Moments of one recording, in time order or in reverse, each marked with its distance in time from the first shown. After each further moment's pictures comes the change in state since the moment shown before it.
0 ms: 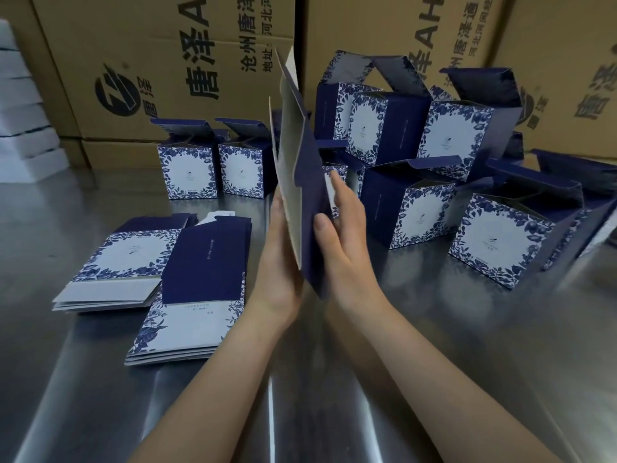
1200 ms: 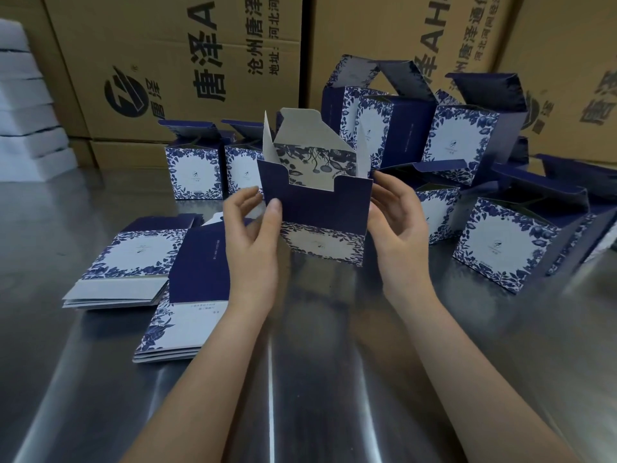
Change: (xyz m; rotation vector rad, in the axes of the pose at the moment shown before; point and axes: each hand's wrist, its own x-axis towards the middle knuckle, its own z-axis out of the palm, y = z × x) left_hand 0.007 0.018 -0.026 0.555 0.308 0.411; right_hand 0.012 -0.008 -0.041 0.287 0.191 0.038
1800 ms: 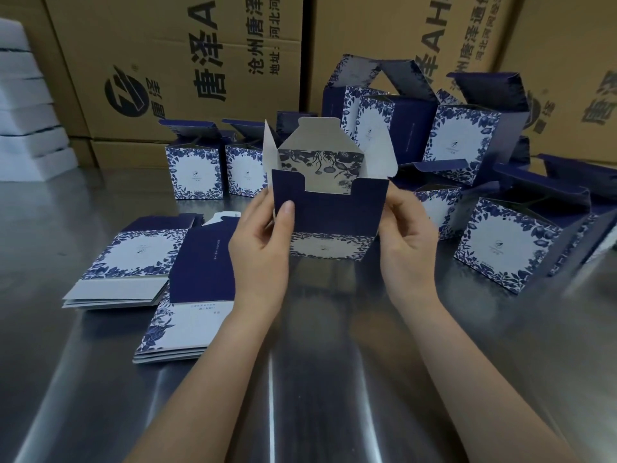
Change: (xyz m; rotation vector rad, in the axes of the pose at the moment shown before) left_hand -0.003 0.000 0.003 0.163 -0.063 0.073; right_hand -0.002 0.006 -0.003 -0.164 0.055 -0.134
